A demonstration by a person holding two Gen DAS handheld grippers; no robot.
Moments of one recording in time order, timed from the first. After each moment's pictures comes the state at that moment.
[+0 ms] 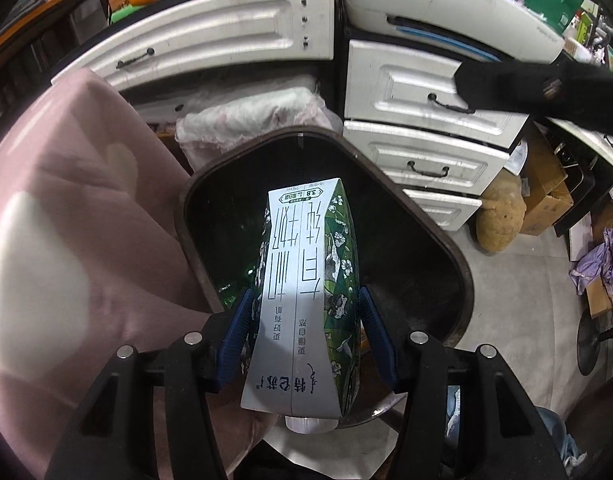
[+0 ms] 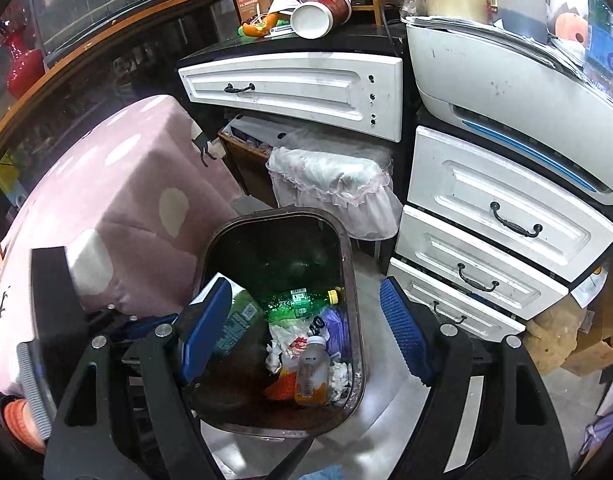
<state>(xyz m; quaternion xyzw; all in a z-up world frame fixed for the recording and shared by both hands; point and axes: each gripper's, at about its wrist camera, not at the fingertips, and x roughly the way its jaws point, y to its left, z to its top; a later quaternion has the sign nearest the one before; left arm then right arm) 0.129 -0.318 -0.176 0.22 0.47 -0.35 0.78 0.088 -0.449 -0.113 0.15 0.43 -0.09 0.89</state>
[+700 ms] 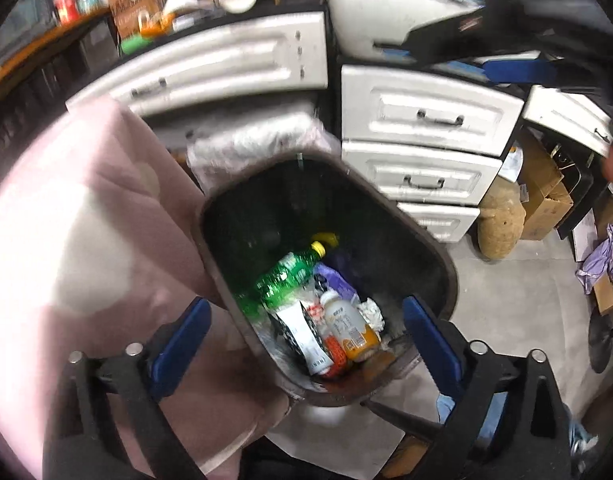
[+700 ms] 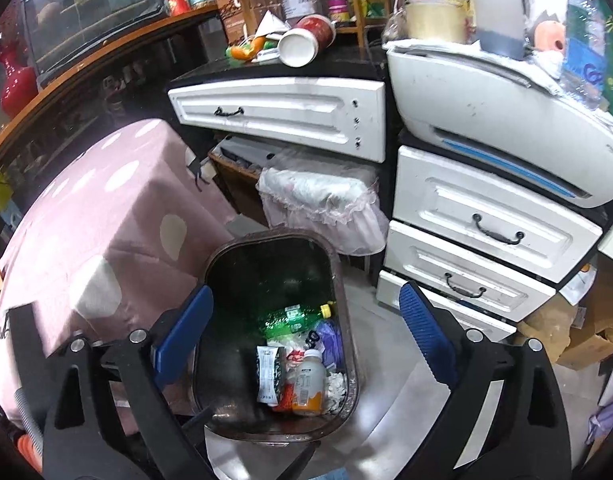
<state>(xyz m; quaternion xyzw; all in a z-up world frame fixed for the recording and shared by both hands) 0.093 -0.293 -0.141 0.22 0.40 -0.35 0.82 0.076 -0.449 -0.084 0.16 0.40 -0.13 0.90</state>
